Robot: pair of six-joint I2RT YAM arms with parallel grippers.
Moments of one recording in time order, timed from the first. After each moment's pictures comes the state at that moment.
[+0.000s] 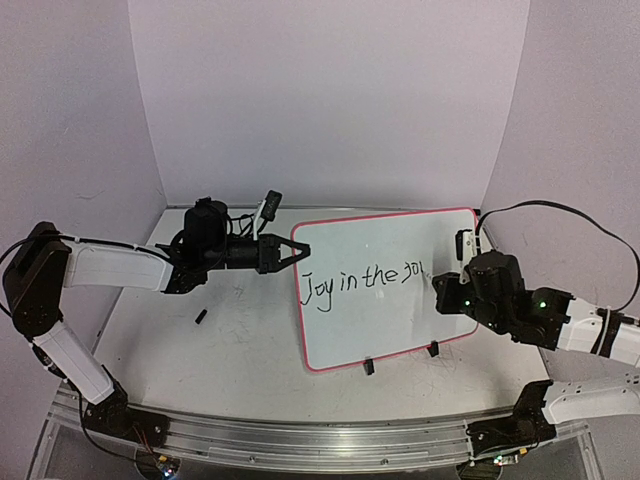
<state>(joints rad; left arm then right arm) -0.70 1.59 0.90 0.52 0.64 -0.50 0.82 0.94 0.62 -0.23 0.46 0.53</state>
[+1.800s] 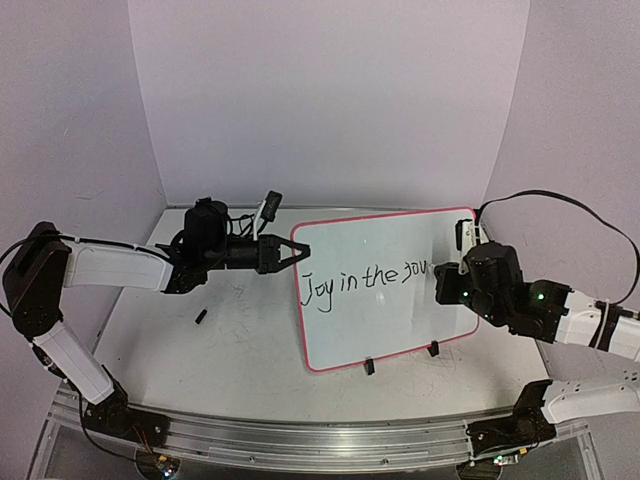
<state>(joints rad) -0.70 1.59 0.90 0.52 0.64 -0.51 0.82 0.99 0.68 -0.22 0.52 0.48</state>
